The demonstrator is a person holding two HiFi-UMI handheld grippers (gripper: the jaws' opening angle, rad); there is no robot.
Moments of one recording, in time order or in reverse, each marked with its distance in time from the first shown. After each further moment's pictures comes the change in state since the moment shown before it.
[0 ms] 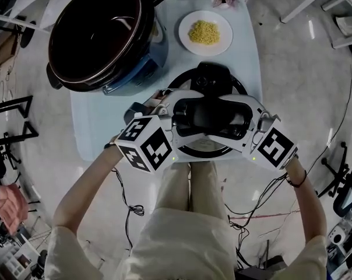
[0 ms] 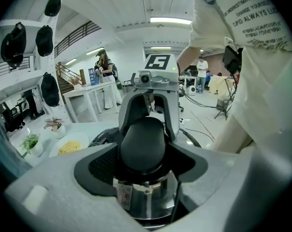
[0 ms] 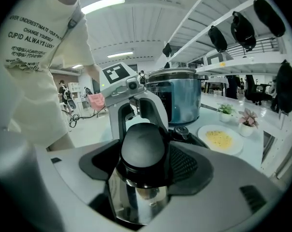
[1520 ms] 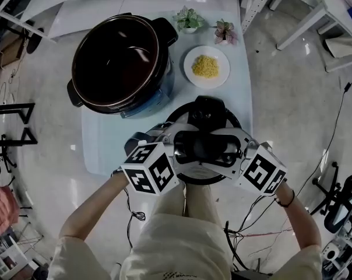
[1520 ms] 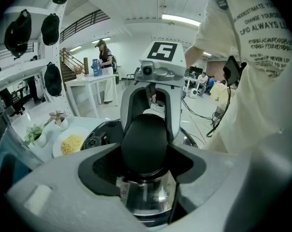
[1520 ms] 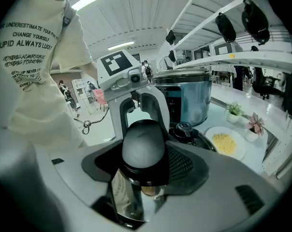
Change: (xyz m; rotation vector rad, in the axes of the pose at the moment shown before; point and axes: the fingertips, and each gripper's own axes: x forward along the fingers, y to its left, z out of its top) left arm -0.026 -0.008 0.018 -0.124 0.071 -0.041; right arm -0.008 0.017 0.030 0.030 0.144 0.075
